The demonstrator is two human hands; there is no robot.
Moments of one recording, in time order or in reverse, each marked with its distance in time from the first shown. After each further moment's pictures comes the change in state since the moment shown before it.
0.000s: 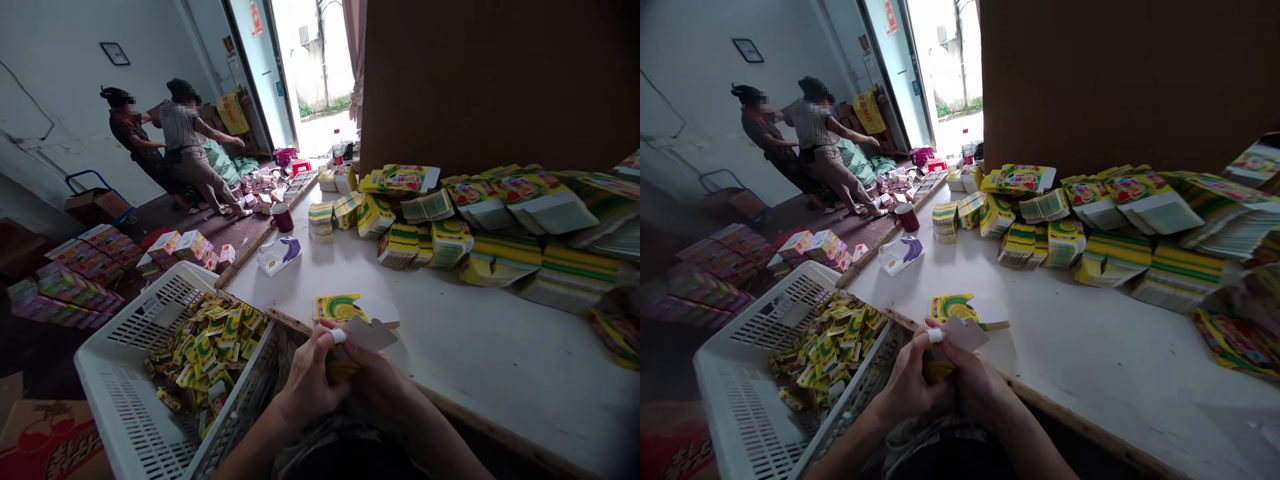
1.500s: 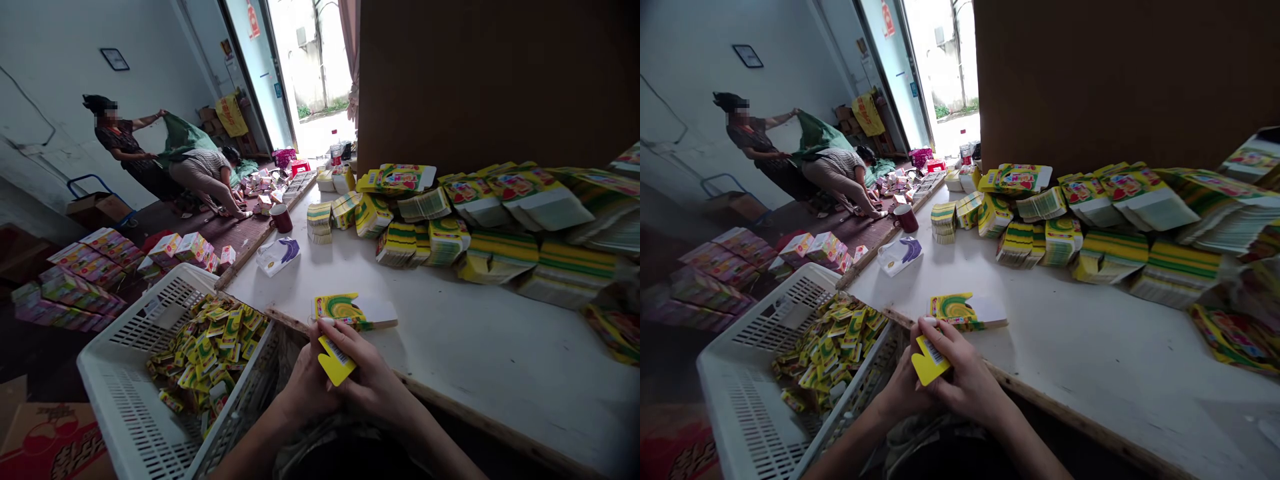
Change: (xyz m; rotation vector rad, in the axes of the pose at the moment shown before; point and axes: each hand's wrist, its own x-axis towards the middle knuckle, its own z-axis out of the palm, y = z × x) left_hand 0.001 0.003 0.005 -0.192 -0.104 -0.141; right_hand -0.007 -0.012 -0.007 -1.080 -0.192 -0.536
